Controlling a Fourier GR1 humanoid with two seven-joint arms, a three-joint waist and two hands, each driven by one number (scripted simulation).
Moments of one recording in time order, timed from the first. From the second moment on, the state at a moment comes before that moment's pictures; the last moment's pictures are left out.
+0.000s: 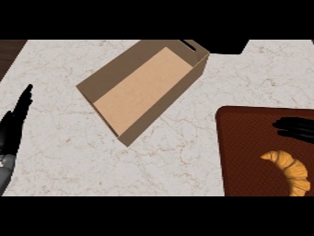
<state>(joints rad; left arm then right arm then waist) -0.18 0.58 -0.20 -1.25 0.10 0.34 0.02 -0.31 -1.02 0.49 -1.15 0.37 0.25 -1.00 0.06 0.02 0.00</state>
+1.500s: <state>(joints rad) -0.09 0.58 -0.07 -1.32 0.04 0.28 0.05 -0.48 -0.80 0.67 -0.84 0.73 0.11 -1.08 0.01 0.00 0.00</state>
